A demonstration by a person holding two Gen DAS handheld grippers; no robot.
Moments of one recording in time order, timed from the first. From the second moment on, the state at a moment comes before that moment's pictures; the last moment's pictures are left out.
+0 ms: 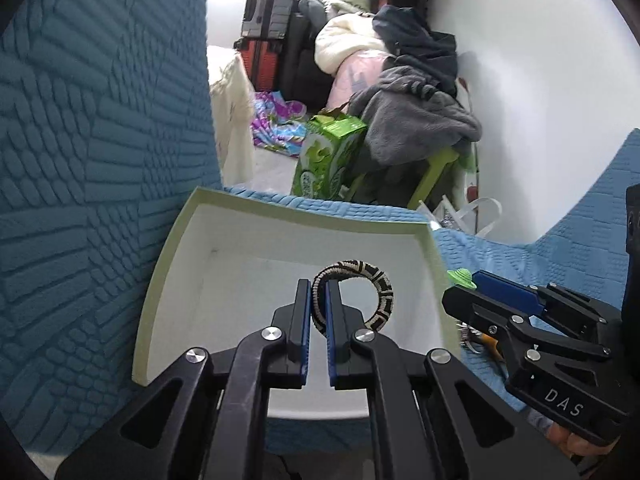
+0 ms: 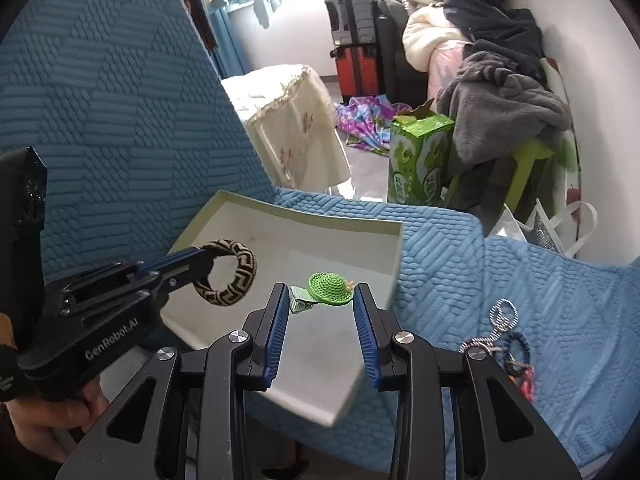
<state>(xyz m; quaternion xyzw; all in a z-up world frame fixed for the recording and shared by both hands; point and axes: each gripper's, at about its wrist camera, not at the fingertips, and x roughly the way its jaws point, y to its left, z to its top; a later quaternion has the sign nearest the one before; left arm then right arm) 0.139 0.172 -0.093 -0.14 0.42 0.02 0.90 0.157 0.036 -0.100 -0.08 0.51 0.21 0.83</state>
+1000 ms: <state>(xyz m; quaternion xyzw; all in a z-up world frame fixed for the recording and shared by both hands) 0.099 0.155 -0.007 -0.11 0.32 0.03 0.94 0.141 0.023 -0.028 -0.08 0.45 0.24 0.85</state>
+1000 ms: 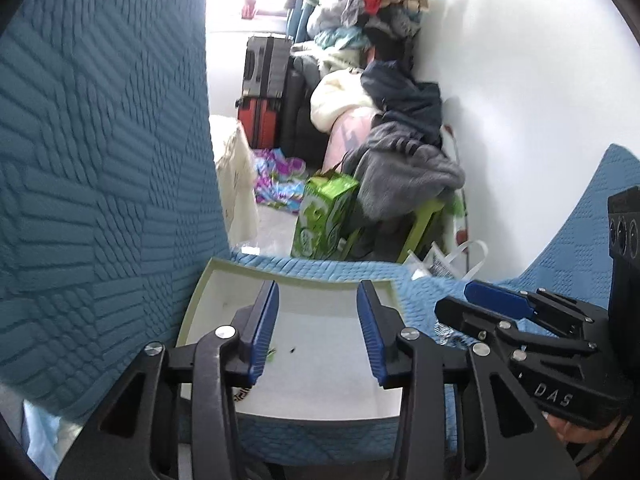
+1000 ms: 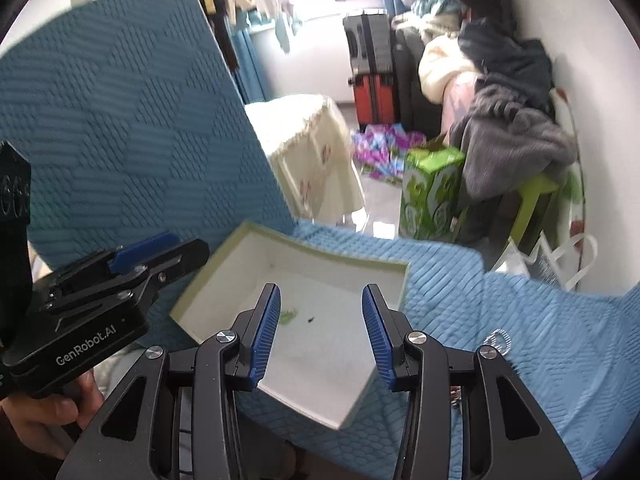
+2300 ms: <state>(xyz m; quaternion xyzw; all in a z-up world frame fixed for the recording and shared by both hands) 0.091 -0.024 -0.056 -0.13 0.38 -0.08 0.91 0.076 -0.194 -0.015 -0.06 0.40 0.12 0.91</state>
